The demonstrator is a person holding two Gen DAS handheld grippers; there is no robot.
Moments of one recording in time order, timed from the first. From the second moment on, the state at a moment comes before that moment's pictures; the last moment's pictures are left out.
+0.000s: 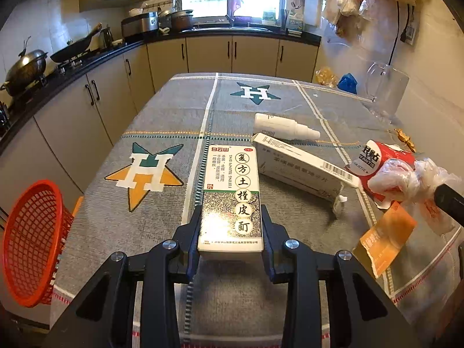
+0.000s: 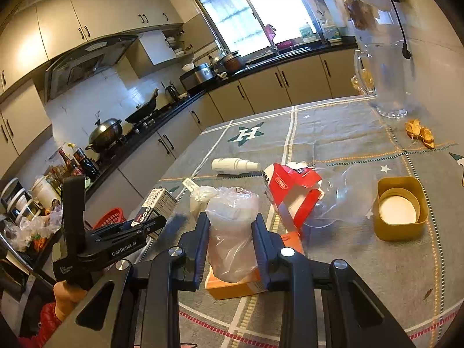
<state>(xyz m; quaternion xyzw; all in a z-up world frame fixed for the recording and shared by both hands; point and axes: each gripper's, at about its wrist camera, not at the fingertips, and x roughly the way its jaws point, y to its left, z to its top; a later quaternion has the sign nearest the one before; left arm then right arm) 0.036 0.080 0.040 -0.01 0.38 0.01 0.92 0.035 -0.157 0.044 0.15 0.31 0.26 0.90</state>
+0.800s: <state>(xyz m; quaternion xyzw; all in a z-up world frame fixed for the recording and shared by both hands) -0.010 0.074 0.054 0.00 0.36 0.04 0.93 0.034 -0.157 0.045 0.15 0.31 0.27 0.90</state>
